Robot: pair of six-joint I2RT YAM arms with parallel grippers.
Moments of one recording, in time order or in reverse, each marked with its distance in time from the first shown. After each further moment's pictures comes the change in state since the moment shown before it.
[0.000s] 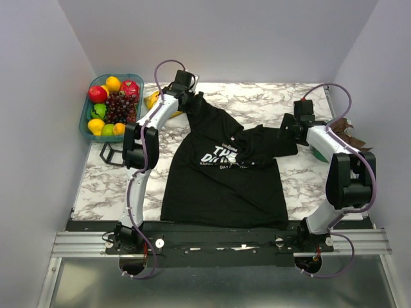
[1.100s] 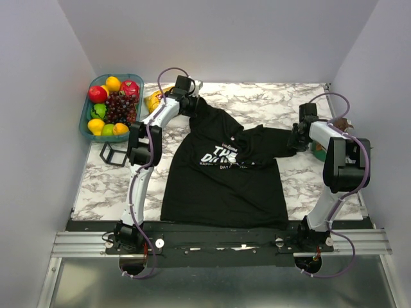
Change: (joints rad) left arm 0.015 0.178 0.115 0.030 0.258 -0.011; right arm -0.124 0.196 0.075 -0.103 -0.088 -0.035
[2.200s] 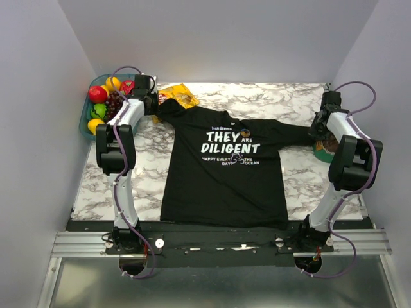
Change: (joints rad) left arm 0.256 -0.344 -0.449 0.174 -0.144 -0.046; right arm -0.158 0.025 0.195 -0.096 0.050 -0.051
